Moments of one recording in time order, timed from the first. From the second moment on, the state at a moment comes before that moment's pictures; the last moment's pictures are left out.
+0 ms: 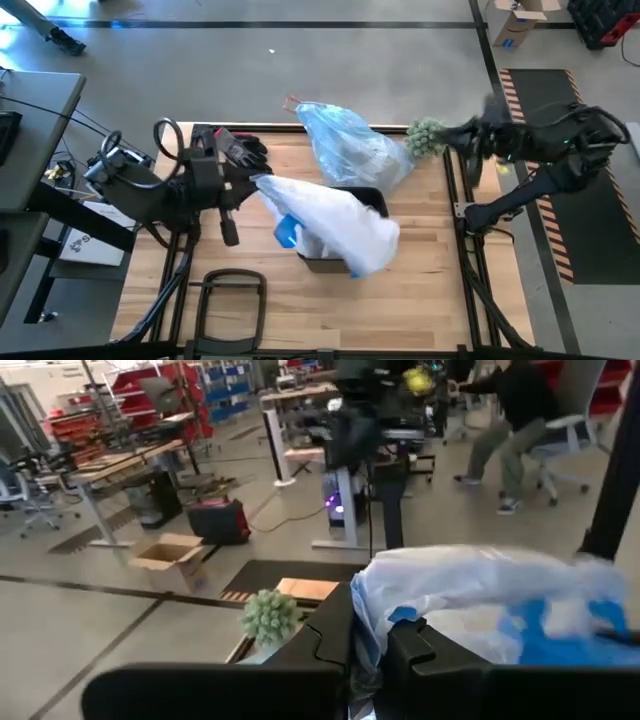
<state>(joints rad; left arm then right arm) -0.59 1.60 2.36 -0.98 -0.95 -0.05 0.26 1.20 2.02 -1.24 0.56 0.20</state>
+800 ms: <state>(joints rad) -0.34 1.59 2.36 -0.87 -1.03 0.06 0.54 1.79 2.01 -0.62 0.42 -0.13</state>
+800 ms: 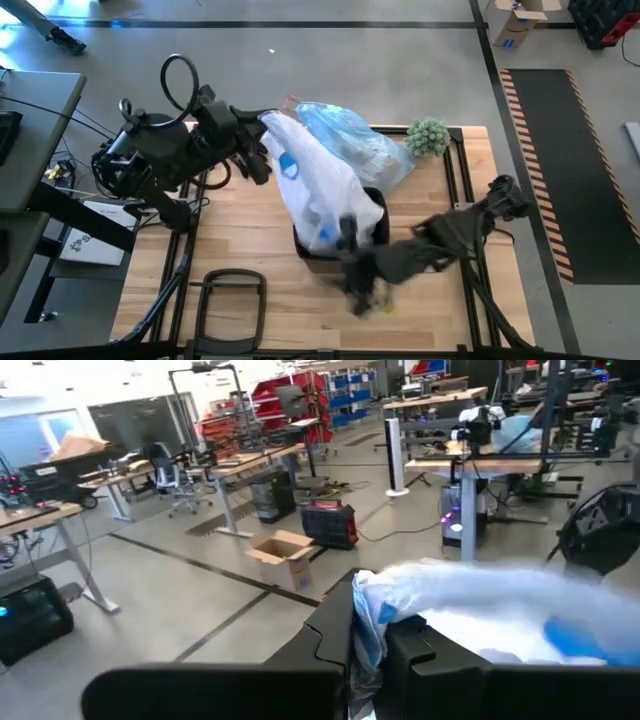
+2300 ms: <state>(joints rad) -0.56 1.60 2.36 -0.90 -1.00 0.00 0.70 1.58 2.01 -1.37 0.59 -0.29</state>
